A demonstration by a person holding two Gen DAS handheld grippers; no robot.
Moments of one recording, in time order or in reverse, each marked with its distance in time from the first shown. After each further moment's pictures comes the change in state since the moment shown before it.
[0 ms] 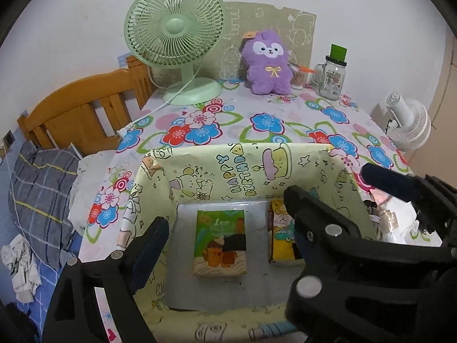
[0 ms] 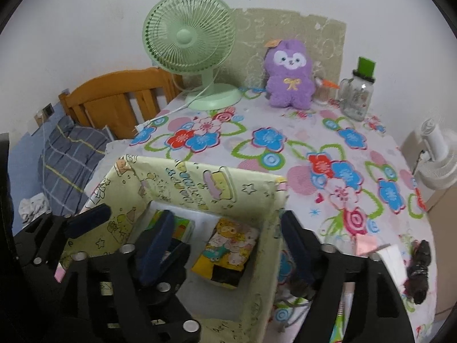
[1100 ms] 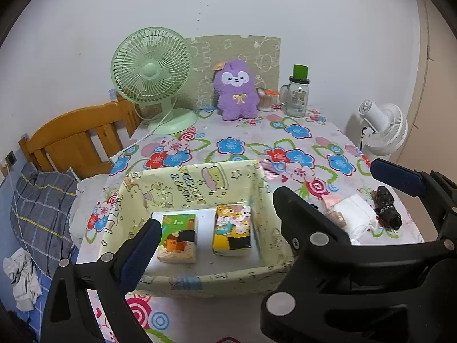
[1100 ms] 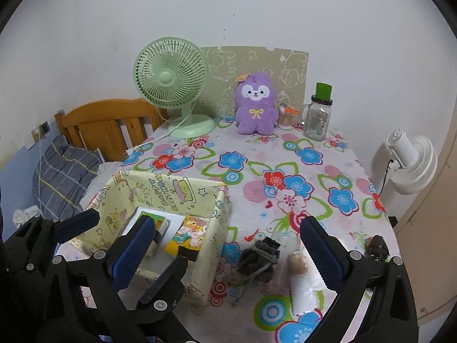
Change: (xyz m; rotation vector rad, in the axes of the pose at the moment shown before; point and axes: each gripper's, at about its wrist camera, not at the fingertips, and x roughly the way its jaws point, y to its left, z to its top) left arm -0.065 -0.063 -0.014 0.056 -0.125 -0.024; right arm -0.085 -0.043 -0.025 0.018 -0.135 -0.067
